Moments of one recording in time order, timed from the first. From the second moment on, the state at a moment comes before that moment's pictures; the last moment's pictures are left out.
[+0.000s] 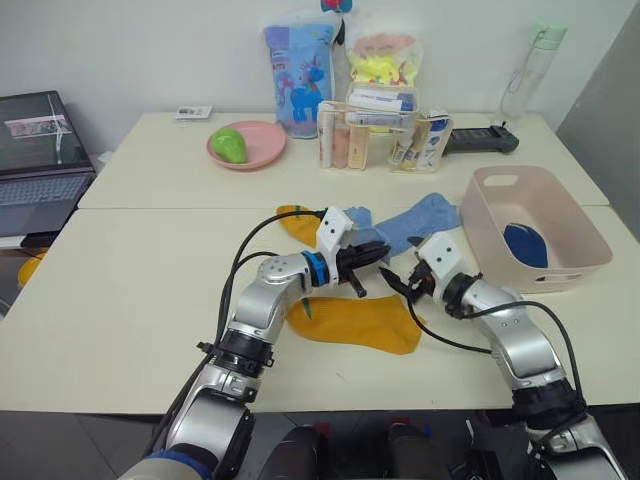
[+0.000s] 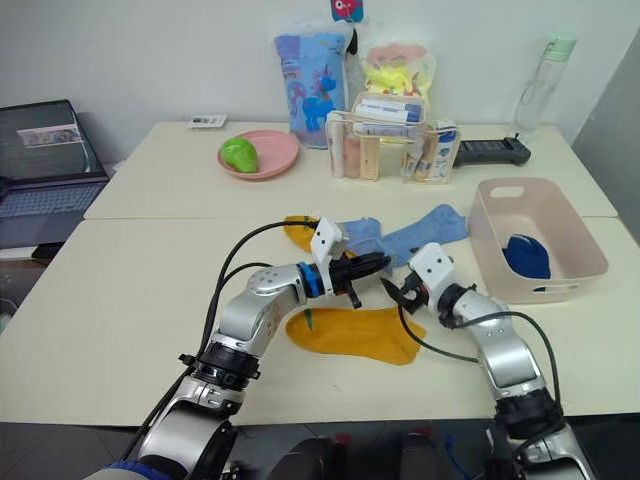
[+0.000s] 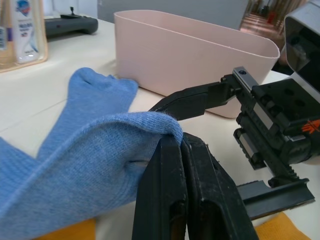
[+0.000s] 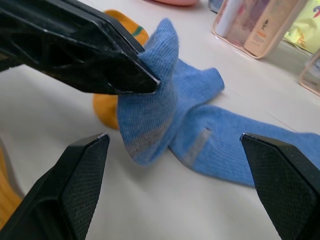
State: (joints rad) left arm -0.61 0.15 -0.17 0.24 -0.27 0.33 -0.82; right arm -0.33 -0.37 0.14 -0.08 0.06 0.30 0.55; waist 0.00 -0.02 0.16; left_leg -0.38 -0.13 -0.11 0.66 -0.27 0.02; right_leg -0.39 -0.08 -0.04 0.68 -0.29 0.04
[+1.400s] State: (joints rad) left arm -0.75 0.27 -0.15 0.78 0.00 -0.07 -0.69; right arm -0.32 -0.59 0.11 0.02 -0.13 0.15 0.52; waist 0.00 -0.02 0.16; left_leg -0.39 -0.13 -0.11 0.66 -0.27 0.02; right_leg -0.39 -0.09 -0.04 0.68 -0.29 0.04
